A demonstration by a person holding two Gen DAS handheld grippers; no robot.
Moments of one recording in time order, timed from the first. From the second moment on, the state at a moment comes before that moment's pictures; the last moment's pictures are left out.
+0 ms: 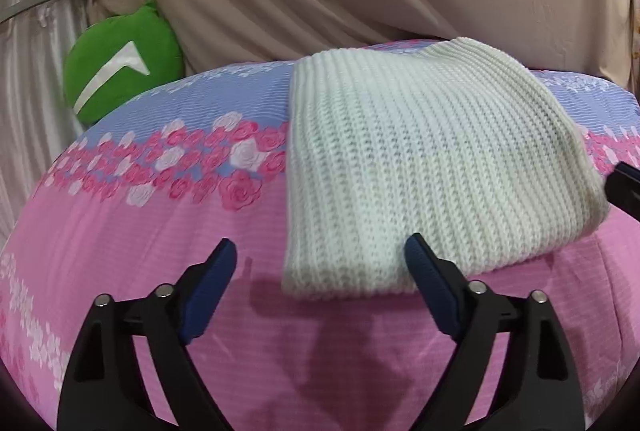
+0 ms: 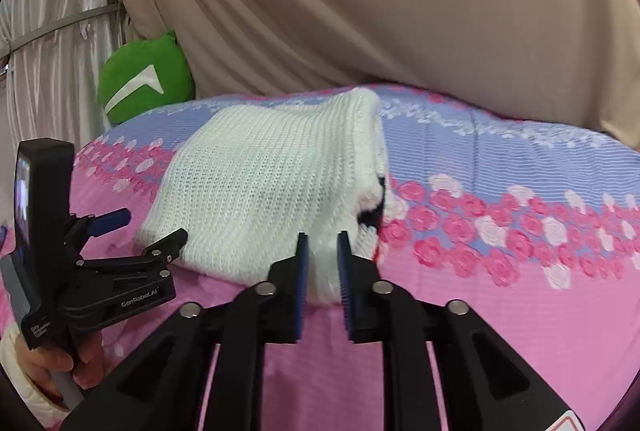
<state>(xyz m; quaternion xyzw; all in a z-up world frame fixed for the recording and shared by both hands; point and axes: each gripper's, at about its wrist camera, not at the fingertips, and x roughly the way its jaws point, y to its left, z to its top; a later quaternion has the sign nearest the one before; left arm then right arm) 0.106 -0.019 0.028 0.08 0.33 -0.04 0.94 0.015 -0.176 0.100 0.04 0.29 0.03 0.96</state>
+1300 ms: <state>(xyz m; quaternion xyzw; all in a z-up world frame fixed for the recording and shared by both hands) 0.052 -0.043 0.021 0.08 0.33 0.00 0.94 -0.014 -0.162 0.059 0.05 0.36 -0.04 0.93</state>
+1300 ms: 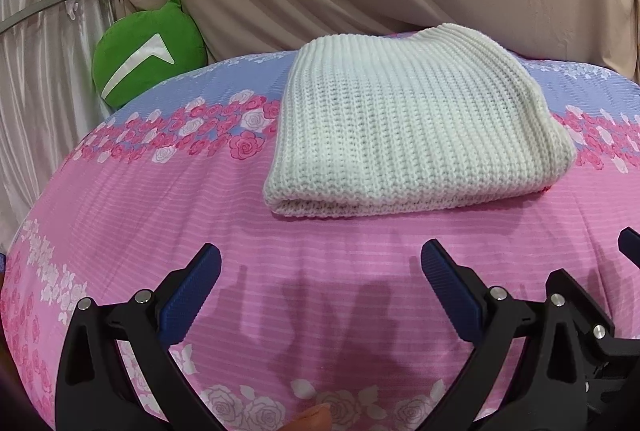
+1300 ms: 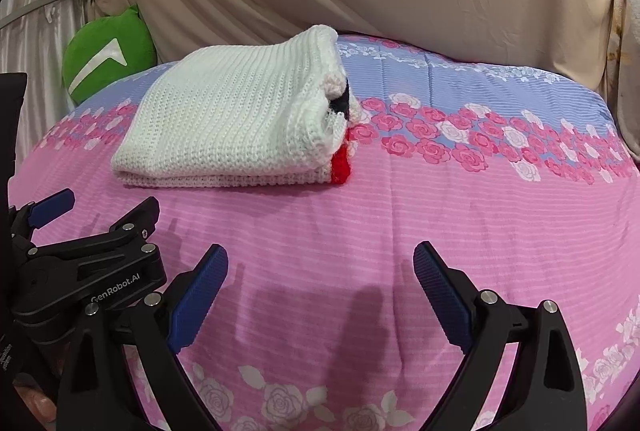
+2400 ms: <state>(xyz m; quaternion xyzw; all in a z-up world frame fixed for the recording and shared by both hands) 0.052 -0.047 0.017 0.09 0.34 0.02 0.94 -0.013 -0.159 0.061 0.04 0.37 -0.06 0.93</state>
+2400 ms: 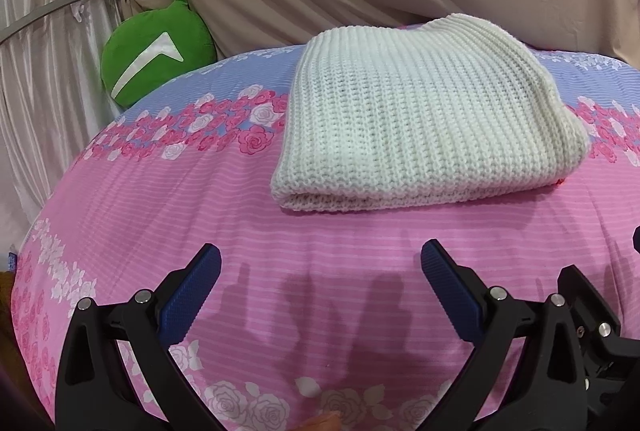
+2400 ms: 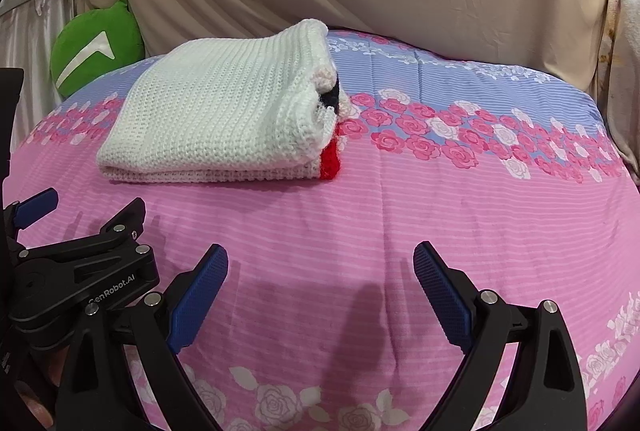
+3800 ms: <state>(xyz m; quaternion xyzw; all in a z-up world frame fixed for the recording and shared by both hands) 0.049 -0.045 0.020 0.08 0.33 0.01 0.94 -0.015 -0.164 0.066 0.04 0.36 -0.07 0.93</state>
